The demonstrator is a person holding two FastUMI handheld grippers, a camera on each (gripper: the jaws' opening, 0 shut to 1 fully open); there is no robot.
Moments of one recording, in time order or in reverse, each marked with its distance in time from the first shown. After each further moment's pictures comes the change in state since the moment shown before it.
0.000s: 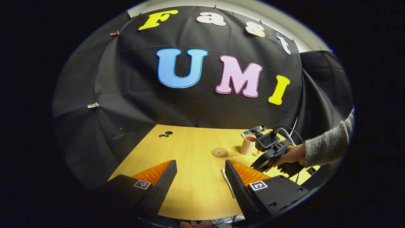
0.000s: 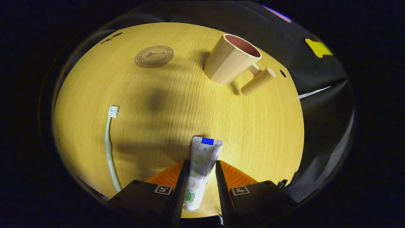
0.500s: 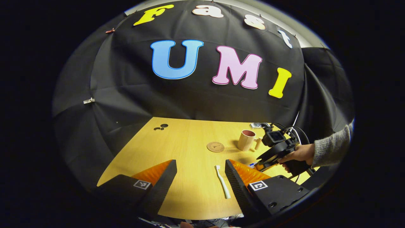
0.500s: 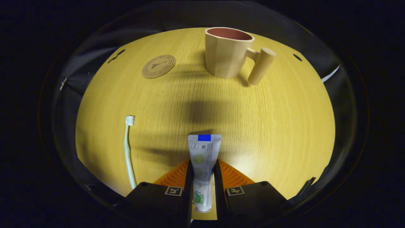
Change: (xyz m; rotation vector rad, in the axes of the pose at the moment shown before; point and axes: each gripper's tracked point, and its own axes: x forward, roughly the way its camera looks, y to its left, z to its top) left arm 0.031 -0.036 -0.018 -0.001 0.087 0.018; right arm -0.001 0.012 -0.001 0.193 -0.054 0.376
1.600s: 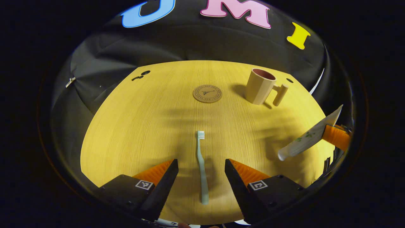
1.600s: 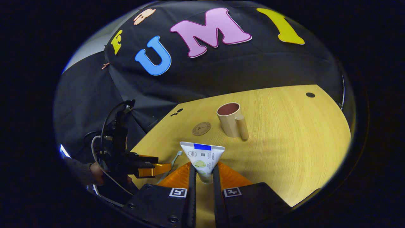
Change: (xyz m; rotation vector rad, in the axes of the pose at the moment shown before) left arm 0.144 -0.071 -0.144 0.038 0.562 0.124; right arm -0.125 -0.048 0.042 -0.156 -0.639 0.495
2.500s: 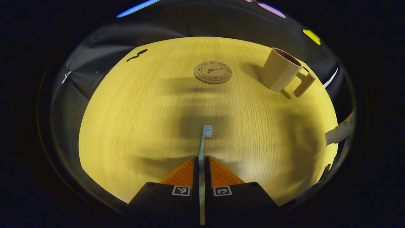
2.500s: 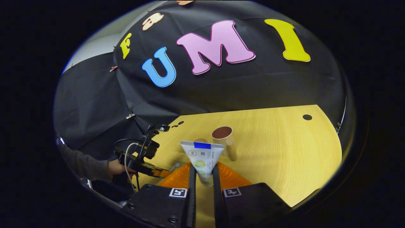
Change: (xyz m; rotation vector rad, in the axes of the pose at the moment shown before) left arm 0.038 -0.006 -0.005 -0.046 0.212 0.019; right arm -0.026 -0.020 0.064 -0.058 -0.092 0.025
